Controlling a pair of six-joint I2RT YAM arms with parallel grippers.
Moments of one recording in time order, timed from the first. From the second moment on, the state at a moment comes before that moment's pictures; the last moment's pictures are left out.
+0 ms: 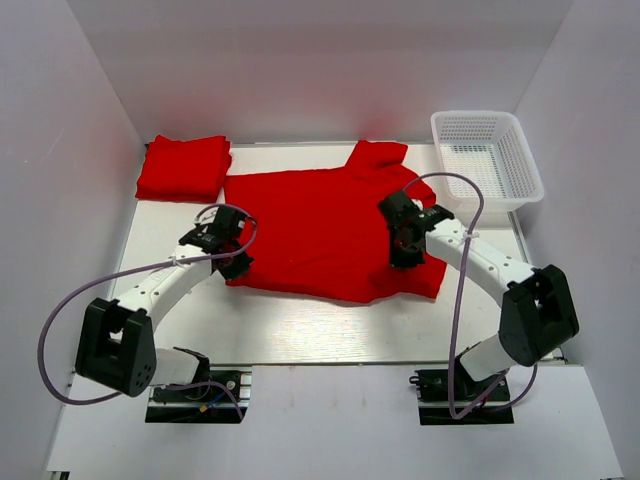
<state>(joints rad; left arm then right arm) -0.35 1.31 0.85 -0.67 -0.19 -0.92 0.58 1.48 1.10 -0.90 0.23 0.55</state>
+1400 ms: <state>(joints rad) -0.27 1.56 1.14 -0.69 -0.30 -0.82 0.41 1.64 1.31 -0.59 0.22 0.28</state>
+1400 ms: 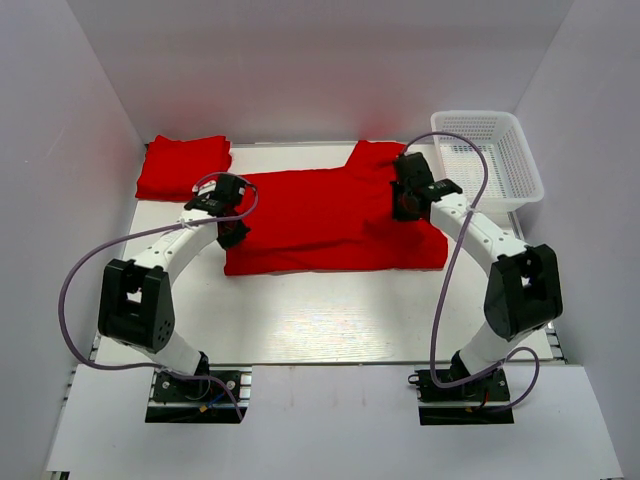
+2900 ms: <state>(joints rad) -0.24 1.80 1.29 -0.69 -0.36 -0.84 0.37 1.92 1.52 -0.55 0.16 0.20</state>
